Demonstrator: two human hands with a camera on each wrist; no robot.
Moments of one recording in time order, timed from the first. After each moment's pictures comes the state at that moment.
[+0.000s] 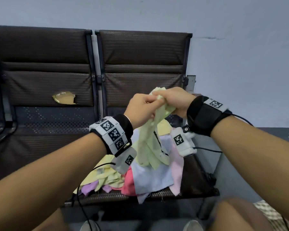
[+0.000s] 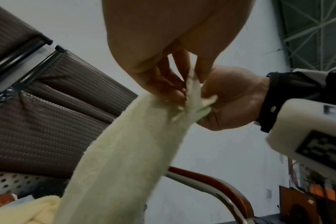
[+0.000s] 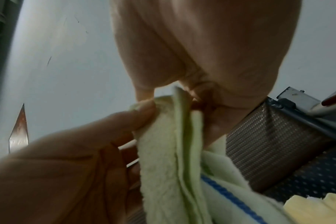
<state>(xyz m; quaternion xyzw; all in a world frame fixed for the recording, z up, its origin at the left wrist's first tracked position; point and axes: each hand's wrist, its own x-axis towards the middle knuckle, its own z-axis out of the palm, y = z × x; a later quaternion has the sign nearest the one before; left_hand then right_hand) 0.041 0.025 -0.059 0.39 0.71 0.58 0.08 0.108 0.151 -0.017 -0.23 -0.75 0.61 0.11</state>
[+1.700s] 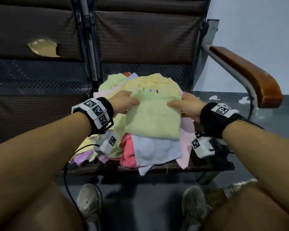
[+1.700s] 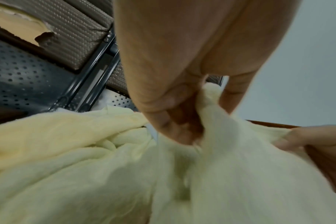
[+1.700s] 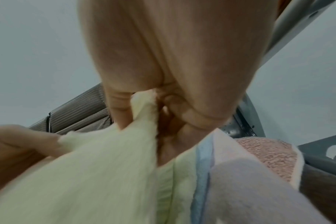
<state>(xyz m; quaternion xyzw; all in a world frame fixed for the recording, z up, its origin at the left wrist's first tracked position) -0.049 0.014 -0.216 0.21 0.79 0.48 0.31 0.091 0.225 -0.213 -0.29 -0.78 0.56 0.00</state>
